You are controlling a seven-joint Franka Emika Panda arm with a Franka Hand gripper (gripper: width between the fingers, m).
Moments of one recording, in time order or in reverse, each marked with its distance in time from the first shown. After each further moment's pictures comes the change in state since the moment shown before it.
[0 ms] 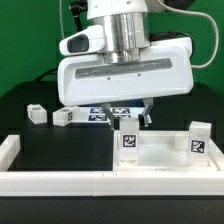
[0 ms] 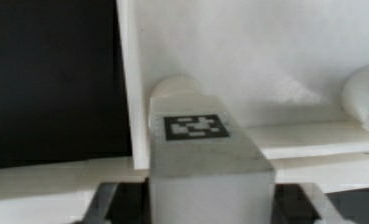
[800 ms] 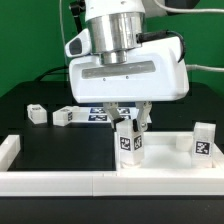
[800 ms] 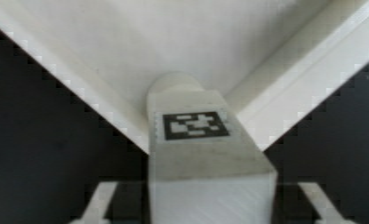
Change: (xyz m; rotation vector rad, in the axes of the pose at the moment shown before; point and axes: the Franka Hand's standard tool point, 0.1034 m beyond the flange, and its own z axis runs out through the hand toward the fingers) arm 0.009 0.000 0.002 0.043 0.066 0.741
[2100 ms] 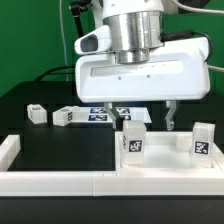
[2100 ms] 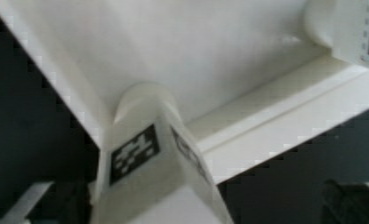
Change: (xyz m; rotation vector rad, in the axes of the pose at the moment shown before) arm -0.010 -0.014 0.000 -0.042 -0.022 -0.420
